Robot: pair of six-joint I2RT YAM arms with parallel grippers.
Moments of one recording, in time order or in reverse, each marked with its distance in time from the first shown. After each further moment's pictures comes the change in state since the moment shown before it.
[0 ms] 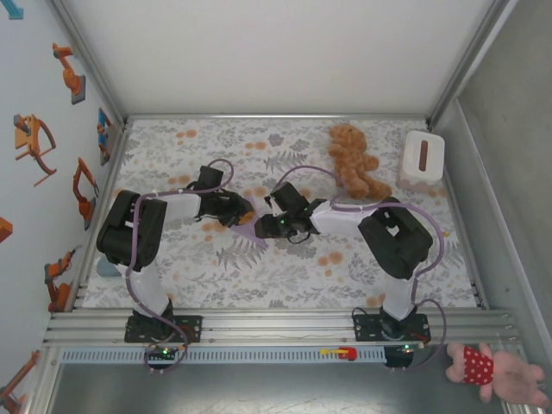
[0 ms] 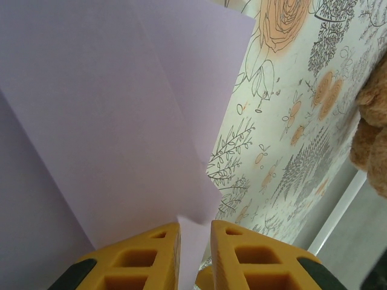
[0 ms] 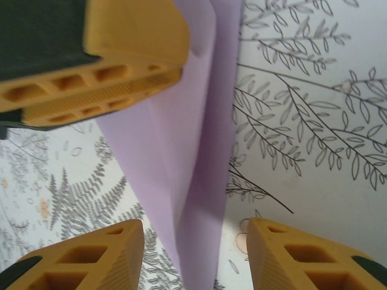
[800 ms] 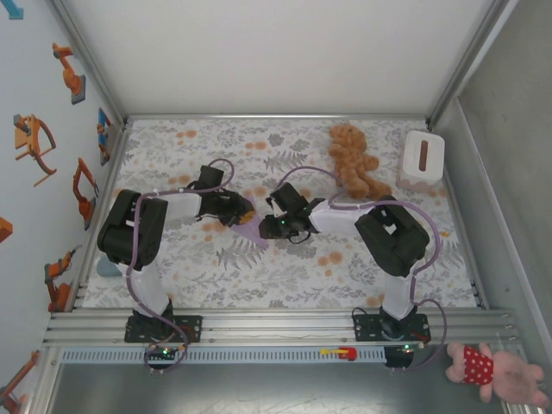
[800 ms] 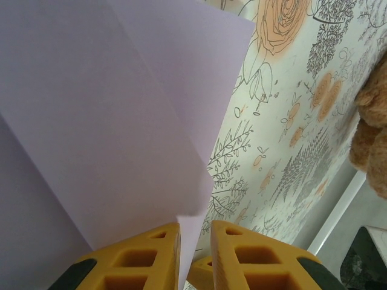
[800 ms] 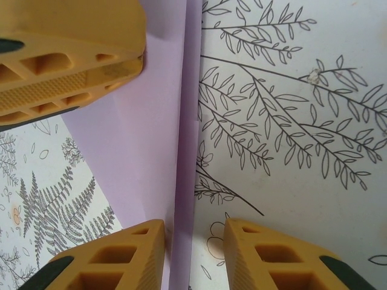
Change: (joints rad) left arm 0.000 0.011 0.012 0.000 0.004 0.000; right arm -0.006 0.024 0.011 -0.026 0.016 -0.004
